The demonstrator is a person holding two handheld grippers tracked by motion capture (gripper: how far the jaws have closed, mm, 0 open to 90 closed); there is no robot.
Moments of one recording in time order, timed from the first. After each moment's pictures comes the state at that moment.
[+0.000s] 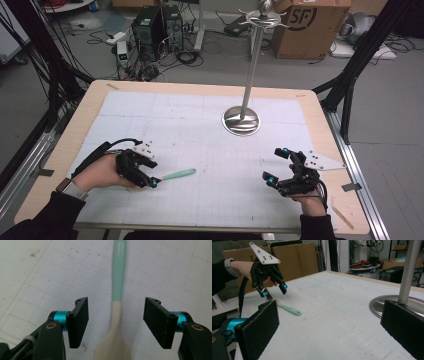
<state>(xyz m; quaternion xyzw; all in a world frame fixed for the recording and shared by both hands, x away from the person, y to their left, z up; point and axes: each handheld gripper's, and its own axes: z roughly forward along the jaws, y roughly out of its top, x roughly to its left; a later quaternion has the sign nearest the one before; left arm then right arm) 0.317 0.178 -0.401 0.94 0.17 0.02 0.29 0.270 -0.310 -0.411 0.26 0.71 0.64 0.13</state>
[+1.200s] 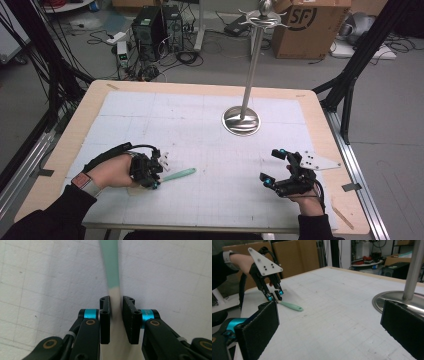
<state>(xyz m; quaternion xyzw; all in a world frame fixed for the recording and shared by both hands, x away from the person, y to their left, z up) 0.312 0.136 -0.408 0.99 0.12 0.03 0.11 0.272 -0.303 -0.415 0.26 0.72 0.63 0.12</state>
